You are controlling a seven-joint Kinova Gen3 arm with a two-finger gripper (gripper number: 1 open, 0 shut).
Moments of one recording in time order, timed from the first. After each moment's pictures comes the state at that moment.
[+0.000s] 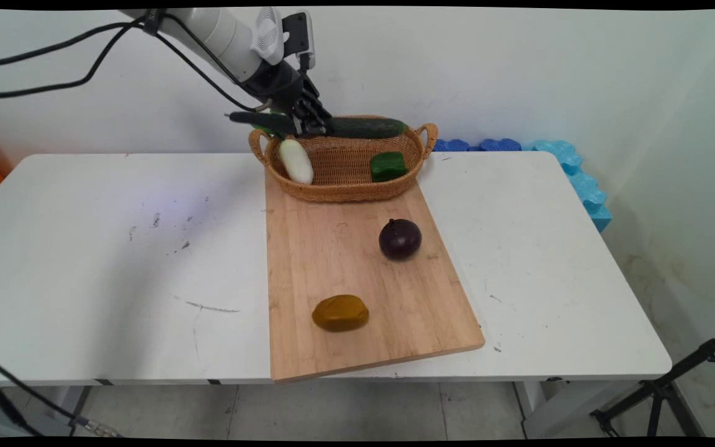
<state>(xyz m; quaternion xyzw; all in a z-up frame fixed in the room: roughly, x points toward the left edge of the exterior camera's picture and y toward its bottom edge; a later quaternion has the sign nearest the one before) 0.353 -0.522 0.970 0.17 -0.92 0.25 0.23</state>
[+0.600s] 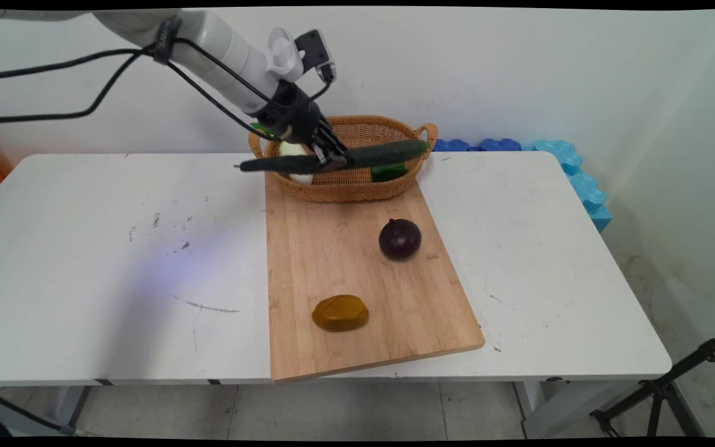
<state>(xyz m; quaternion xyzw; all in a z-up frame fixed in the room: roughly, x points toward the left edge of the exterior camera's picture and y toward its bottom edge) 0.302 -0.472 0.961 0.28 -0.90 0.18 0.27</state>
